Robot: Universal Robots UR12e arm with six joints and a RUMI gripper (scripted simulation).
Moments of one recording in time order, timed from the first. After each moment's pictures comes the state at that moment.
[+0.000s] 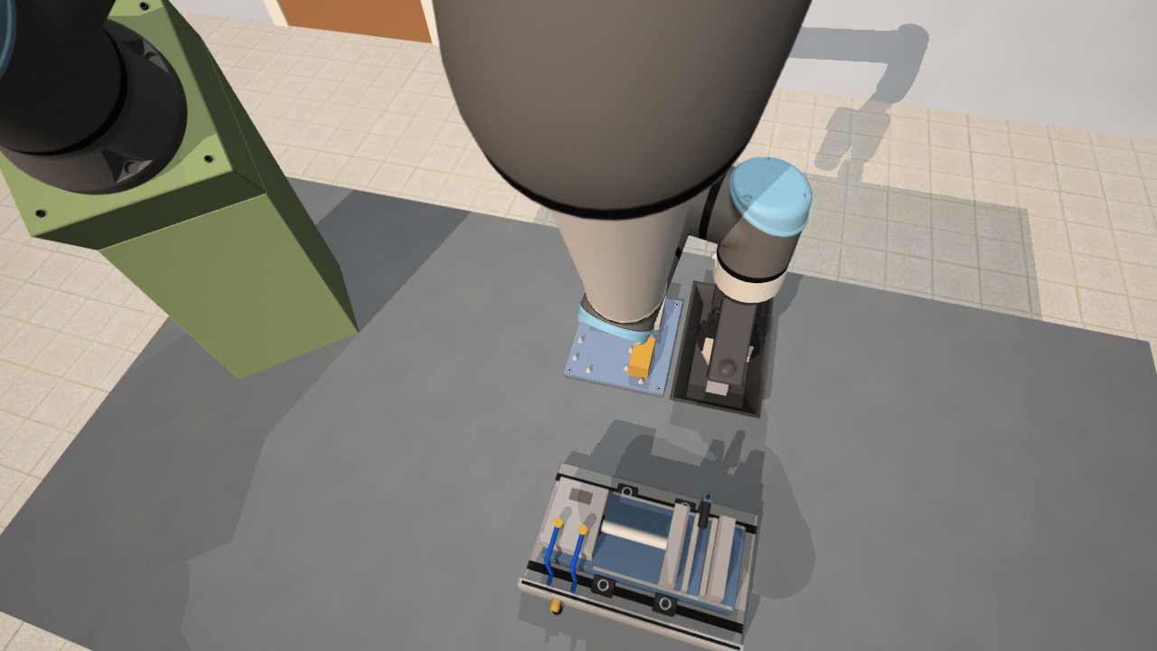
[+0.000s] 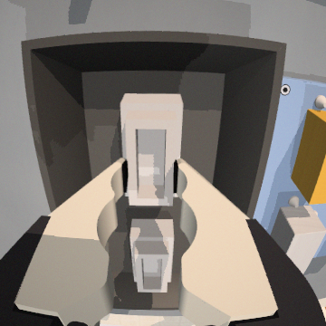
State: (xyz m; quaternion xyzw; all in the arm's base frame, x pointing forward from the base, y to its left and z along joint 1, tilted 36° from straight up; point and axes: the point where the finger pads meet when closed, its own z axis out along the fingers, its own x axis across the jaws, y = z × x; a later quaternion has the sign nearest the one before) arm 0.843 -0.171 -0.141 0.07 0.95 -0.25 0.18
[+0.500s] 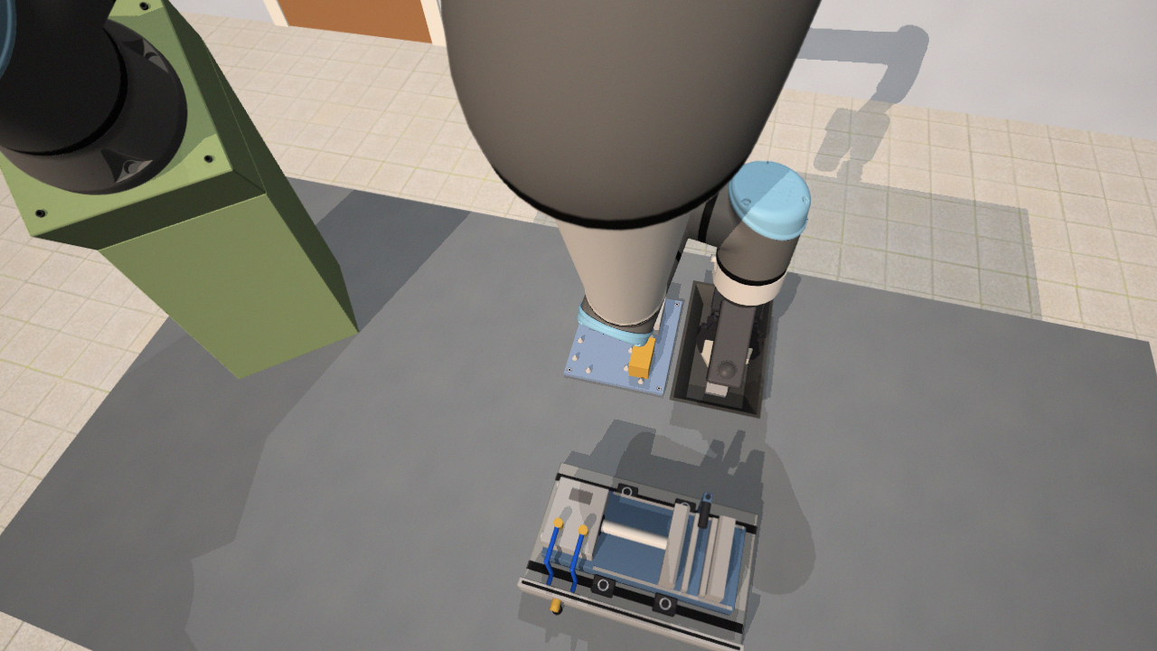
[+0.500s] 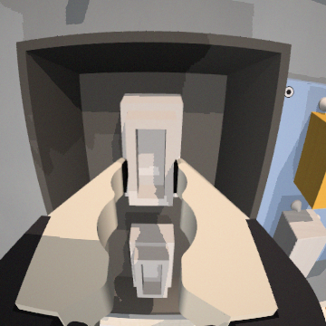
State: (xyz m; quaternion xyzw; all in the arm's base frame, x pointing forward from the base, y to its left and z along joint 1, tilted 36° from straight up) arm 0.845 -0.174 -0.146 0.07 0.95 -0.25 0.18
